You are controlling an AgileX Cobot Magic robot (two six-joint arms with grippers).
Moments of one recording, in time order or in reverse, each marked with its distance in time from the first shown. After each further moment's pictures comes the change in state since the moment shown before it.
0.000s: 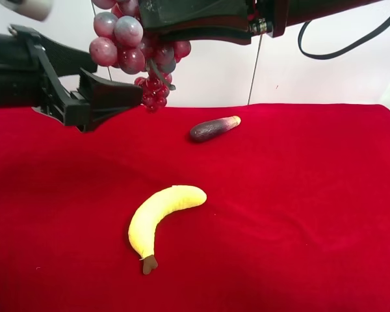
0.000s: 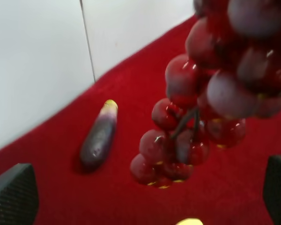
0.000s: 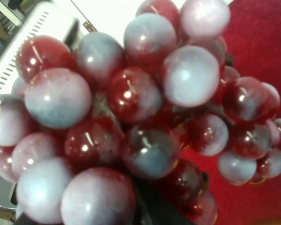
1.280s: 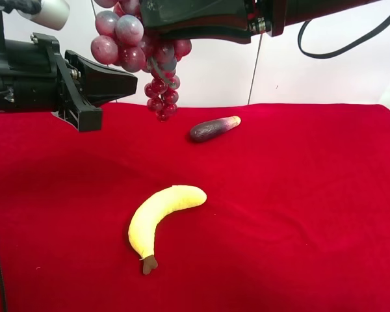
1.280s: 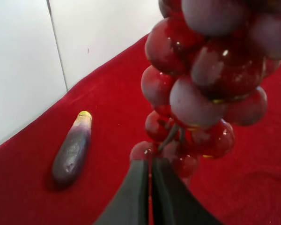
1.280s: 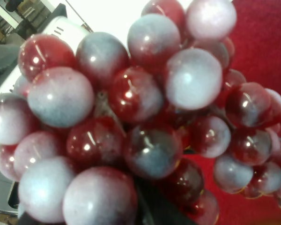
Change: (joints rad) left arm 0.000 0.047 0.000 -0.166 0.089 0.191; right arm 0.000 0.000 0.000 -0.002 -0.015 0.000
